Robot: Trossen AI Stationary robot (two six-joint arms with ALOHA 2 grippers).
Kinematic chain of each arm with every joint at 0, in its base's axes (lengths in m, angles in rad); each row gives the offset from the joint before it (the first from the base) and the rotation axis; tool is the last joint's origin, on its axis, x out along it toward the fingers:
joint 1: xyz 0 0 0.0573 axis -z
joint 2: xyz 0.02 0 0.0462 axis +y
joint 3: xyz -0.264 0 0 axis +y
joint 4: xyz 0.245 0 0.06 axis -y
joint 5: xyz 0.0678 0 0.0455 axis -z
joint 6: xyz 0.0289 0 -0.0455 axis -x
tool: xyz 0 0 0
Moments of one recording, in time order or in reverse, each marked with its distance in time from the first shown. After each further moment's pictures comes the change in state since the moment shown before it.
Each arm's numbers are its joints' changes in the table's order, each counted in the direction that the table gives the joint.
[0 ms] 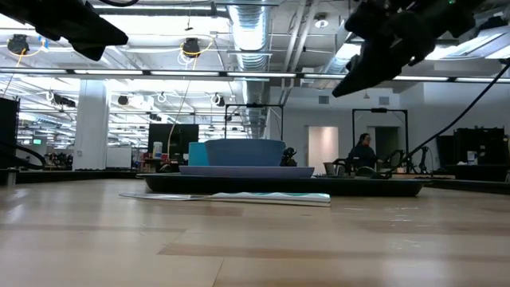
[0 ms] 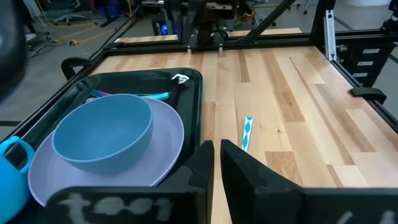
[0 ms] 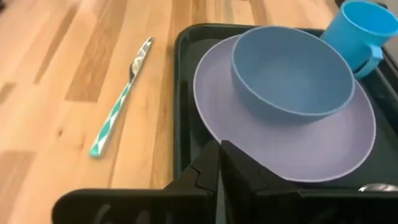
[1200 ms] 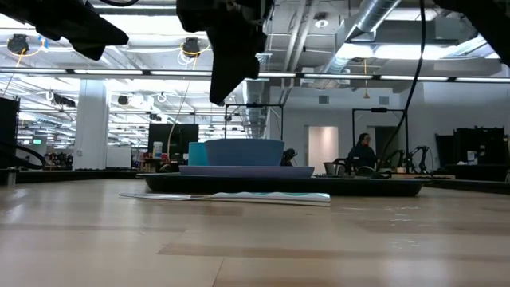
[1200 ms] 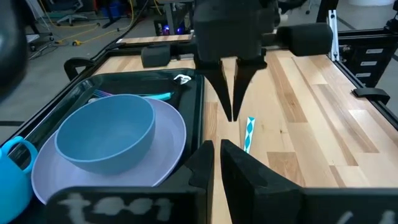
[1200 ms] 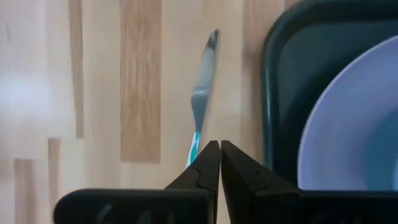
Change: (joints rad) left arm 0.000 0.000 0.000 0.000 -0.009 -0.002; right arm -0.117 1.130 -1.512 -0.964 -0.106 -0.193
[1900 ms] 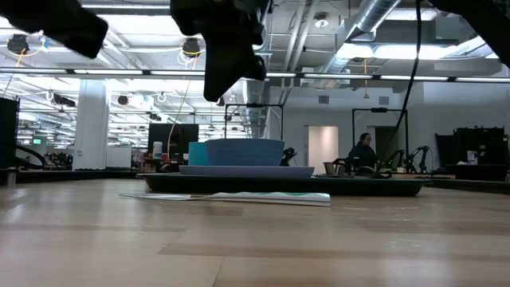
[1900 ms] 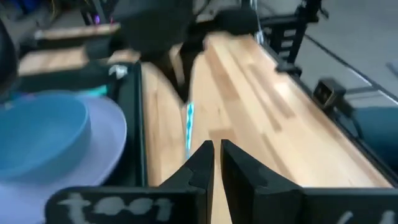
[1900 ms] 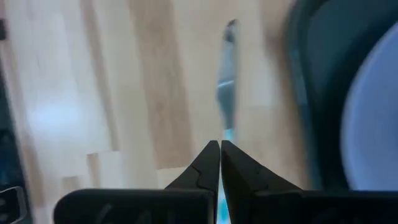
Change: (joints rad) left arm 0.000 -0.093 0.000 -0.091 0.277 -0.041; right arm -0.022 0.045 -0.065 -0.037 -0.048 -0.203
